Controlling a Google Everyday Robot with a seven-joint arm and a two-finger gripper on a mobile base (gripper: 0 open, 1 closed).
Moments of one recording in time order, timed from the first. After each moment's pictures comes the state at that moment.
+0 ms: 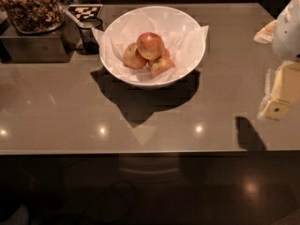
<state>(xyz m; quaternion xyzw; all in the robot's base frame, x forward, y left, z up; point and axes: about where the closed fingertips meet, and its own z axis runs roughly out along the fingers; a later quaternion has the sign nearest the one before) 0.438 -0.217 0.976 -0.60 0.78 -0.03 0.16</state>
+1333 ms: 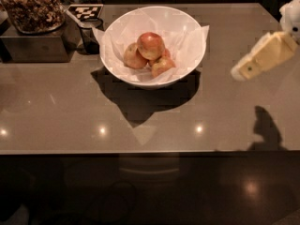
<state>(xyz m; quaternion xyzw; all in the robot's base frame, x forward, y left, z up) 0.504 -0.230 1.011 -0.41 0.84 -0.02 0.36</state>
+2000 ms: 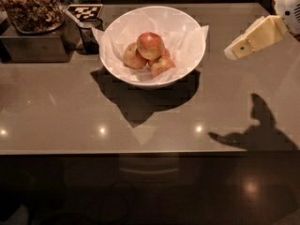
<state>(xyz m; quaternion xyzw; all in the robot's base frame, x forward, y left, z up) 0.551 -0.230 1.022 -0.37 0.83 0.02 0.41</state>
